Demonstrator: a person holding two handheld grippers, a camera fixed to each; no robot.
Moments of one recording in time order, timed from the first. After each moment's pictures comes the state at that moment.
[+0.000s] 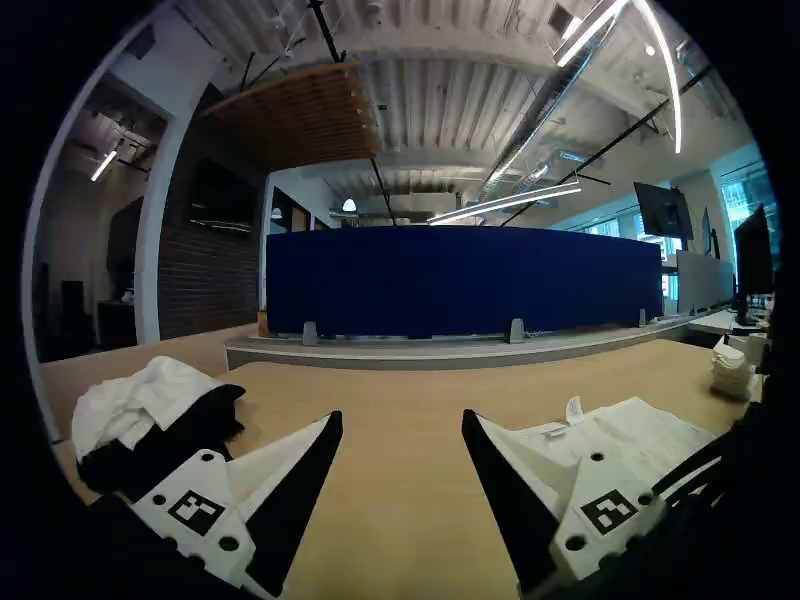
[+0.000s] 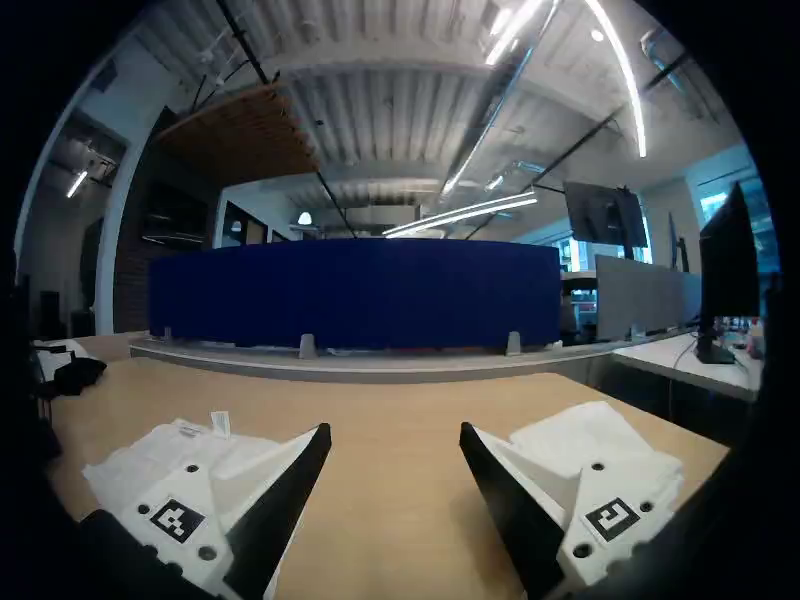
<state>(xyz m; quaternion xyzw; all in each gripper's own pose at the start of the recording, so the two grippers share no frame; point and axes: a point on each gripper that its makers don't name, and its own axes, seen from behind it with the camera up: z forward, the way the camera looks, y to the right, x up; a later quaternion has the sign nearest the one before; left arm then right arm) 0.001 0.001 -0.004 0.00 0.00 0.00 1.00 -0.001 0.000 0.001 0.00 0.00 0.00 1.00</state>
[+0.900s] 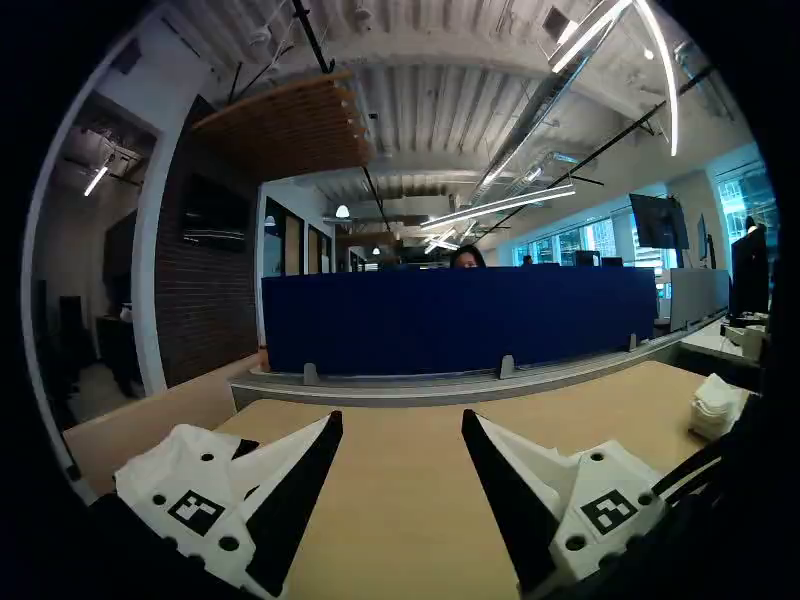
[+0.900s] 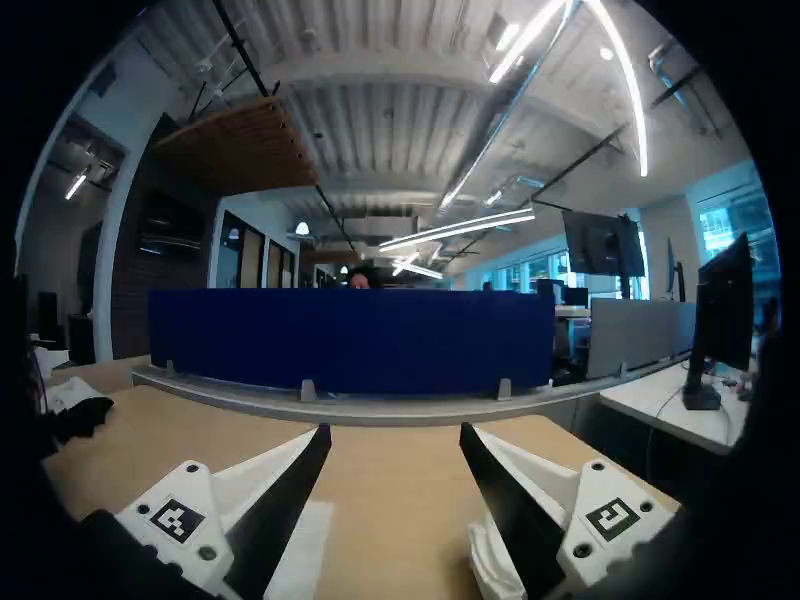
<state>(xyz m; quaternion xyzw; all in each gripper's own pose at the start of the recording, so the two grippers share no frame) 0.132 0.006 -0.023 -0.01 0.00 0.01 1.00 0.139 -0.004 -0.021 -0.01 0.01 -0.01 1.00</state>
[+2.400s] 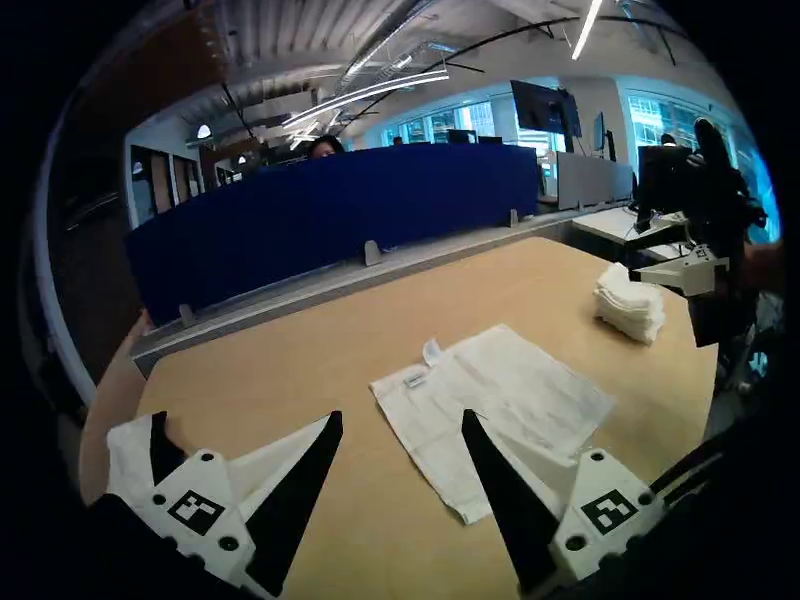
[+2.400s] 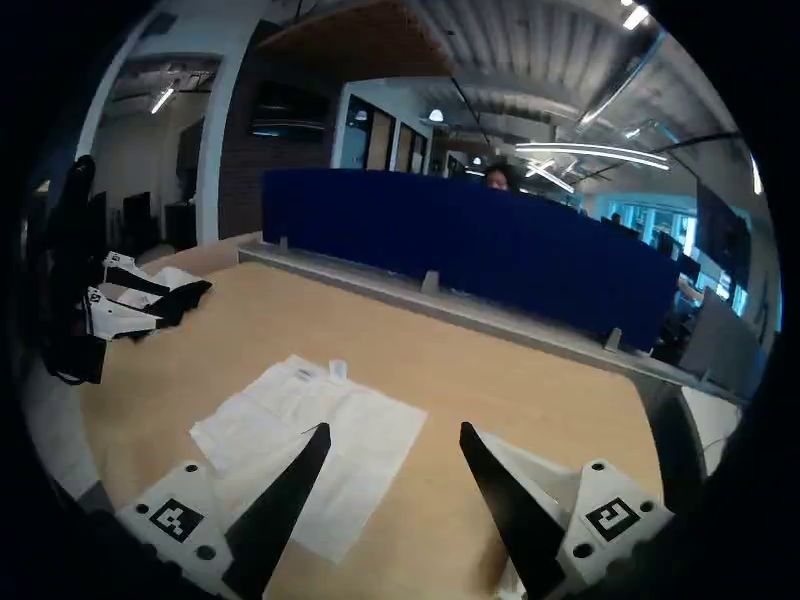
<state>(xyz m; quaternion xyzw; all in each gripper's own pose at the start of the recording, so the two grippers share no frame) 0.061 0.121 -0.047 -0.23 -0.21 0.11 0.94 0.073 -0.081 -0.046 0.21 -0.20 -0.11 0.95</state>
